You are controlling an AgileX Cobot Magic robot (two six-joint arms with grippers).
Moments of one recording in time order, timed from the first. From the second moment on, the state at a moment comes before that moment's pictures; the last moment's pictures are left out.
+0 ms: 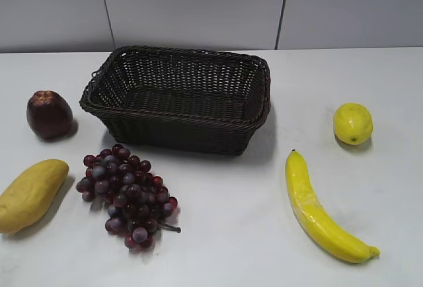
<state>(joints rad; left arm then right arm) 0.01 -0.01 -0.50 0.07 1.09 -0.07 0.12 0.51 -0.60 -0.05 0.80 0.13</state>
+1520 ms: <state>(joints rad) 0.01 -0.01 -0.50 0.07 1.09 -0.07 0.50 1.69 -0.87 0.12 0.68 0.24</state>
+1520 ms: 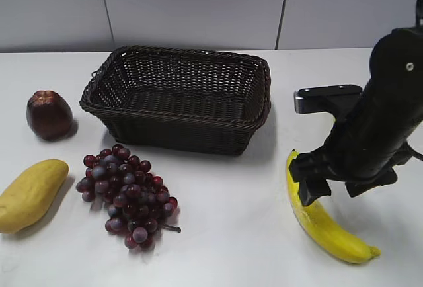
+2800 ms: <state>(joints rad) 0.01 -0.01 -0.50 0.07 1.09 -0.07 0.53 1.83 -0.88 0.12 0.54 0.24</state>
